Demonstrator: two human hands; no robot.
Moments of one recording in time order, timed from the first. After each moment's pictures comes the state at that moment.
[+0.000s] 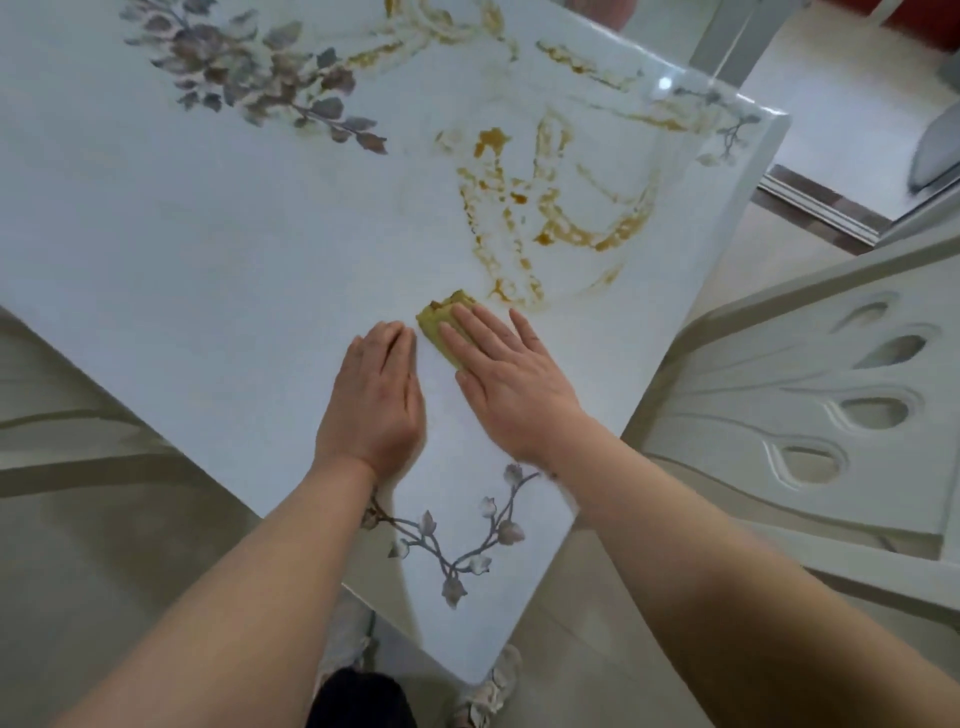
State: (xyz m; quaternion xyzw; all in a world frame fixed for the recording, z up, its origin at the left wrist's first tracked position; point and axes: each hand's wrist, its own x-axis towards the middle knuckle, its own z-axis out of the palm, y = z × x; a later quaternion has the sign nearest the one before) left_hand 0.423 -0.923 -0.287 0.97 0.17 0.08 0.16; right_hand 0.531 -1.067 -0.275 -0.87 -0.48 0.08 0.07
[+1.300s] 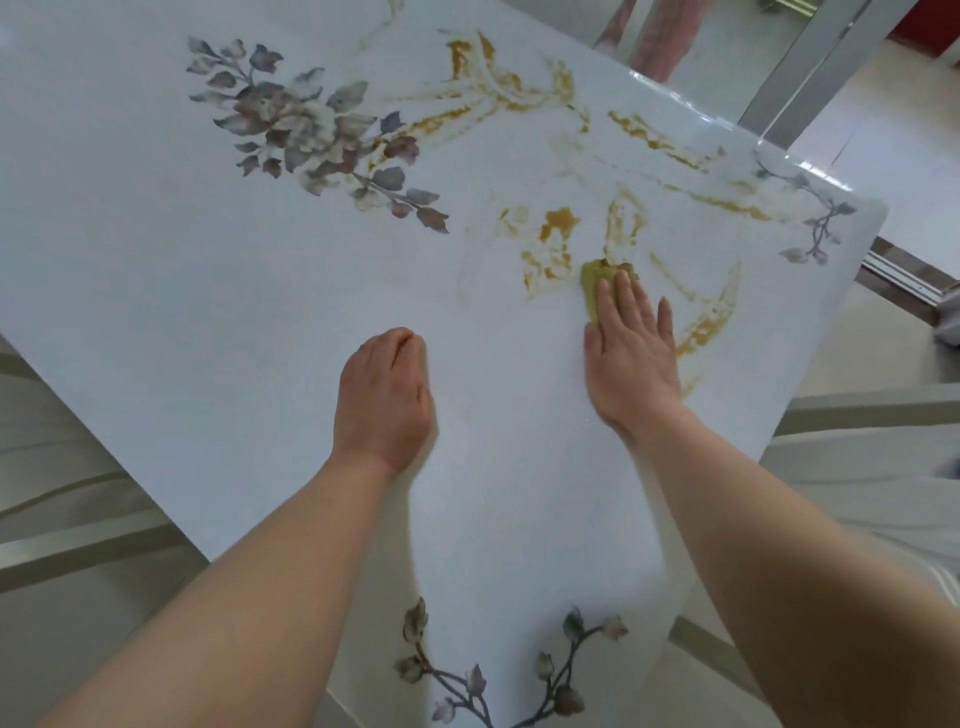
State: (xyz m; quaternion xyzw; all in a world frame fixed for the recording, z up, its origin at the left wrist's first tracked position) left_hand 0.497 -0.833 -0.276 0.95 0.23 0.13 0.14; right_hand 0.671 -1.022 -0.277 -0.96 -0.27 0.06 0.06
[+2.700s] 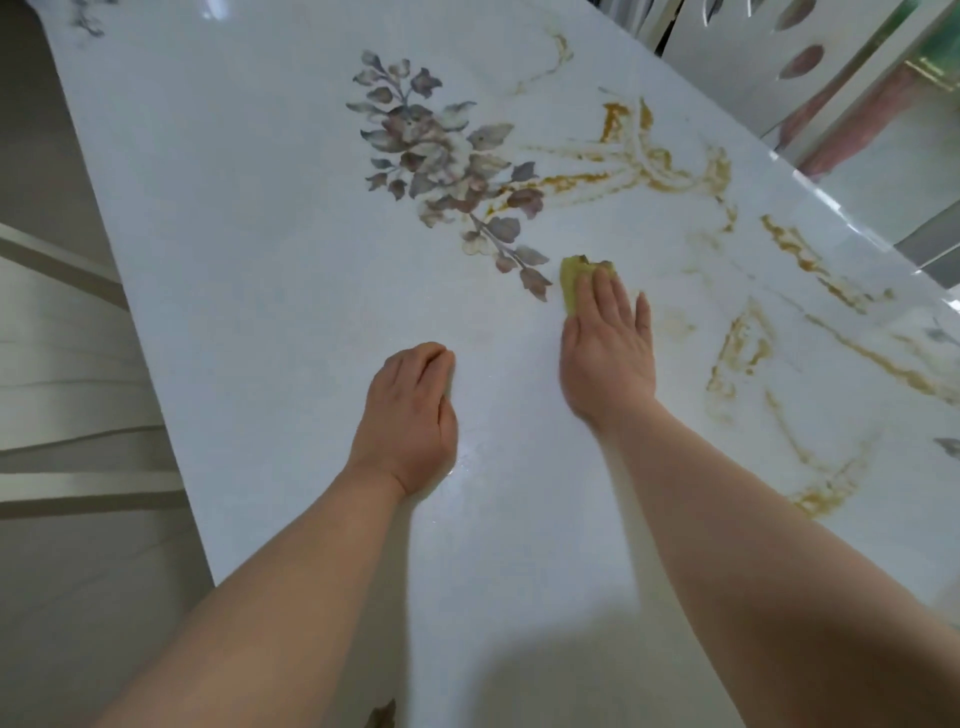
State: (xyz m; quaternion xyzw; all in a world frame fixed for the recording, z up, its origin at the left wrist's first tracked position) left_hand 0.512 -0.799 -0.280 0.92 0.33 0.15 0.16; right_hand 0.717 -0.877 -0.283 -0.90 -0.43 0.05 0.11
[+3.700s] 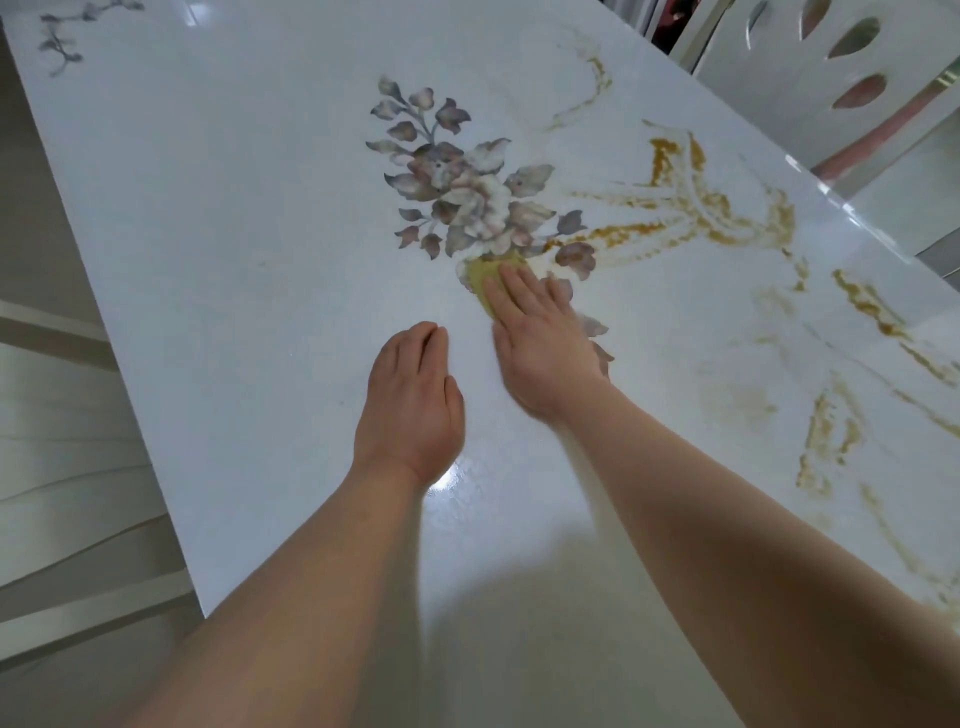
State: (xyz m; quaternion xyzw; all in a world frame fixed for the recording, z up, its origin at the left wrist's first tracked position) left_hand 0.542 -0.686 -0.291 0.91 0.37 0.14 0.14; right_hand 0.703 -0.735 -0.278 -0.81 -0.58 0.07 0.10
